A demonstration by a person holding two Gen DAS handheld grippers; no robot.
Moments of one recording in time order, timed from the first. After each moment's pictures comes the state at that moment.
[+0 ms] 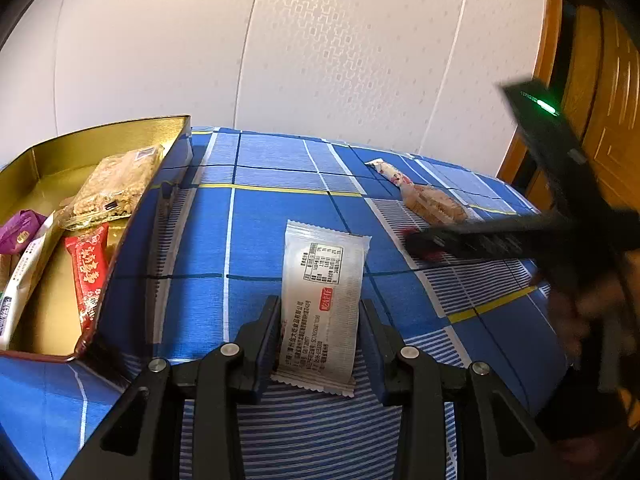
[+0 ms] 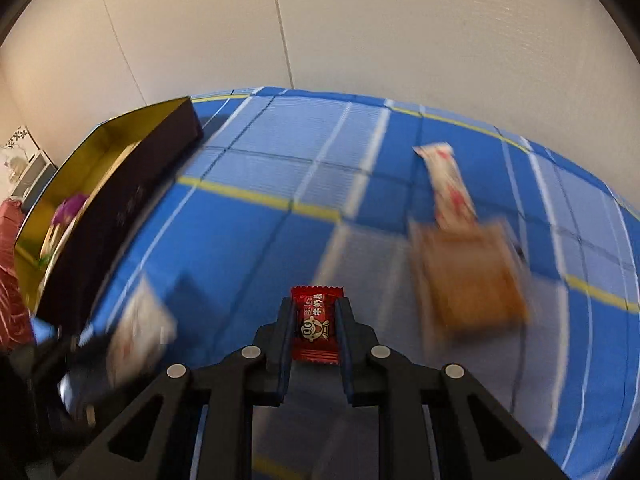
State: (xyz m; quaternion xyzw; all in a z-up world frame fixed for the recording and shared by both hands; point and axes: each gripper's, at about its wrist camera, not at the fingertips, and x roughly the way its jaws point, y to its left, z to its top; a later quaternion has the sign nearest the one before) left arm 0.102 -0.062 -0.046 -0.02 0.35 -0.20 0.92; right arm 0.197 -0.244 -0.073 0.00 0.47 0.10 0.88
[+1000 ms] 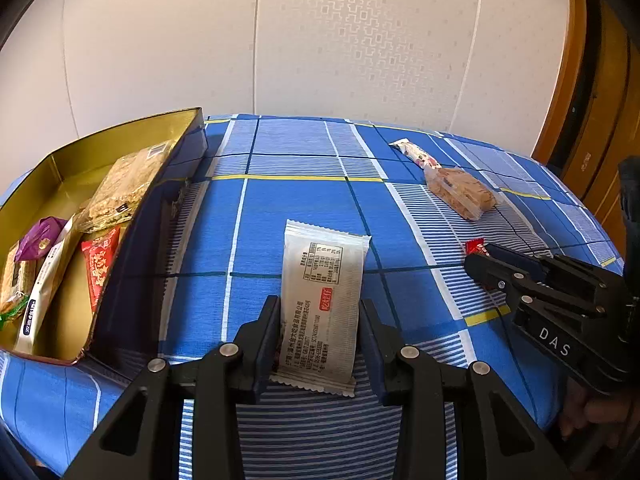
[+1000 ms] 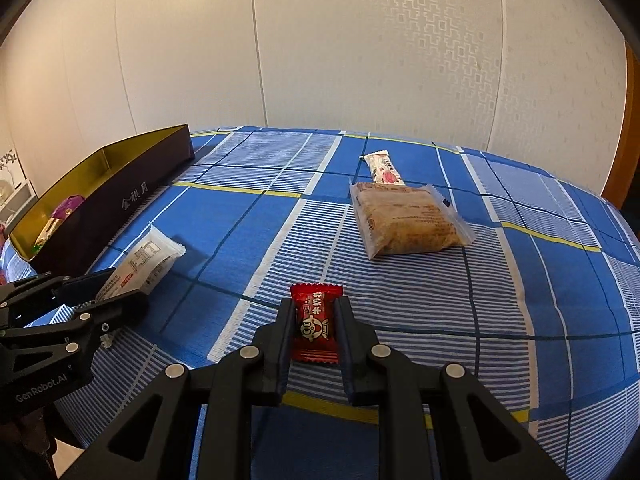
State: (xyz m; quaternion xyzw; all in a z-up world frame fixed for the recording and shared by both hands) left arm 0.108 -0.079 -0.041 0.02 0.39 -0.14 0.91; right arm 0.127 -0.255 -0.084 0.00 0.36 0.05 0.93
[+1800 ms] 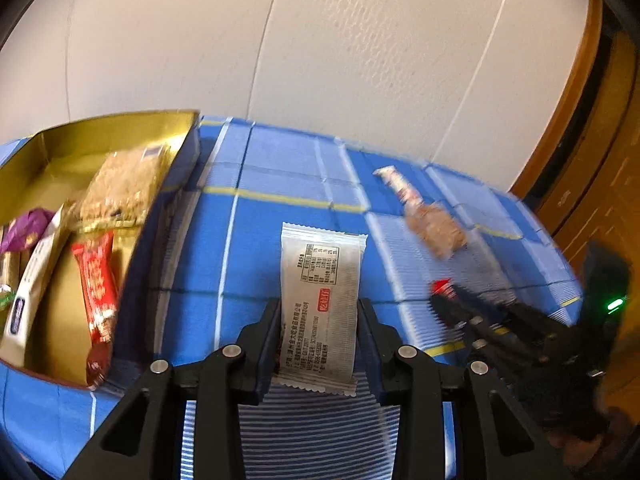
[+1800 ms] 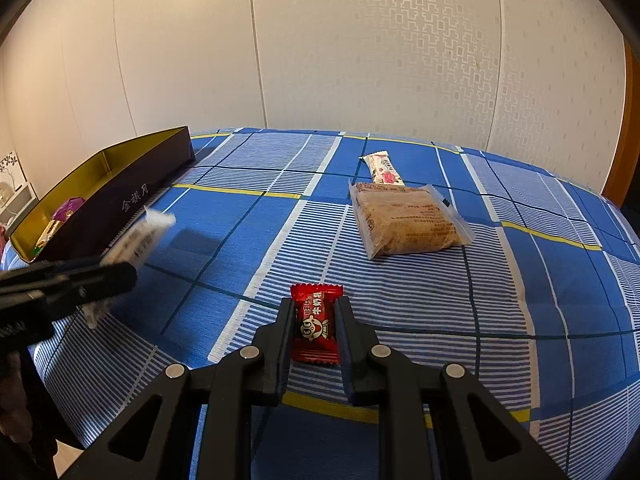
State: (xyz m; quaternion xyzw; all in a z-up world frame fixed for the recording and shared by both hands) left arm 0.114 -0.066 -0.013 -0.06 0.39 -0.18 0.90; right arm 0.126 -0.255 -0.084 0.00 0.36 0.05 0.93
